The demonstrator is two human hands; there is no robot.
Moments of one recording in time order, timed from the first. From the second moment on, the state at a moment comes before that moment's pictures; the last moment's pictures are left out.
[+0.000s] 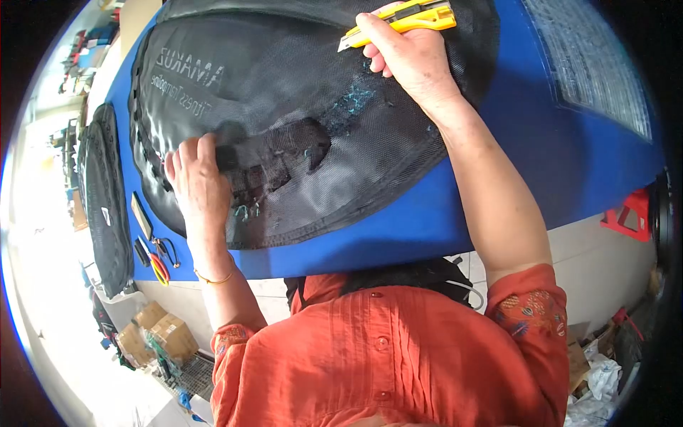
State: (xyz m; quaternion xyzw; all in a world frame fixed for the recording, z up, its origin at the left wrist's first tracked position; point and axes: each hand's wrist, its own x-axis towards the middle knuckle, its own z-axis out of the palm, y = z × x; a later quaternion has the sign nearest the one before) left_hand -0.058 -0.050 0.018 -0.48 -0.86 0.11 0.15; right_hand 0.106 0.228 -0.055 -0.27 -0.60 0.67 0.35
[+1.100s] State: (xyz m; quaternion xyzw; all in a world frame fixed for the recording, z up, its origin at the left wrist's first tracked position) left_hand 0.037 -0.005 -0.024 -0.57 -0.79 -0.17 0.12; right_hand 0.103 0.225 -0.036 -0.30 -0.56 0.71 0.30
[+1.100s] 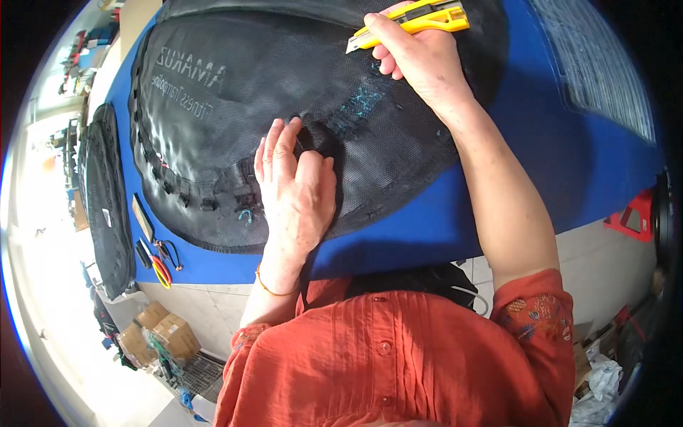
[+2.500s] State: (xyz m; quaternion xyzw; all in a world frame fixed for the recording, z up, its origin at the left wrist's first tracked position) left_hand 0.019 -0.007 -0.016 -0.45 -0.84 -0.31 -0.08; right_hand 0.116 0.188 -0.023 -0.14 -0.73 0.63 0.22
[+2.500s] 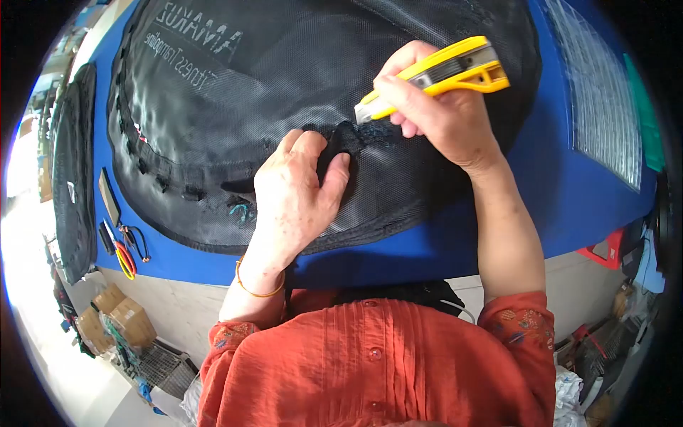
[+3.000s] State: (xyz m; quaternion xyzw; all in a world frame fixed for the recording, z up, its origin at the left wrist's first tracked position) left_hand 0.017 -0.007 -0.014 -0.45 -0.84 -0.29 -0.09; right_hand 0.110 0.193 -0.042 -0.05 -0.80 0.56 0.22
